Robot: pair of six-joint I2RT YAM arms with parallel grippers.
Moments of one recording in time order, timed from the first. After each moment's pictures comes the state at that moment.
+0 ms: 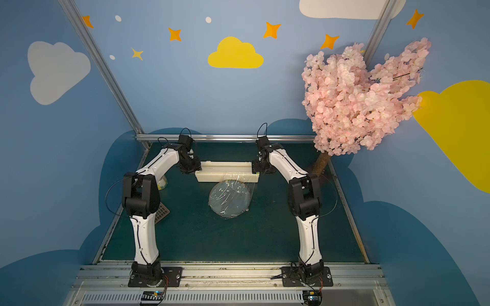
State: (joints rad) left arm -0.14 2.14 1.83 -0.93 0.14 -0.46; right arm 0.40 2.15 1.91 -0.99 -0.03 0.28
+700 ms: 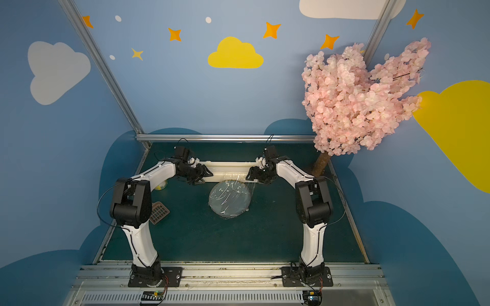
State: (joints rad) left arm -0.14 2.00 1.45 -0.58 0.58 -0.59; right arm 0.36 2.03 1.55 -0.64 -0.50 0.35
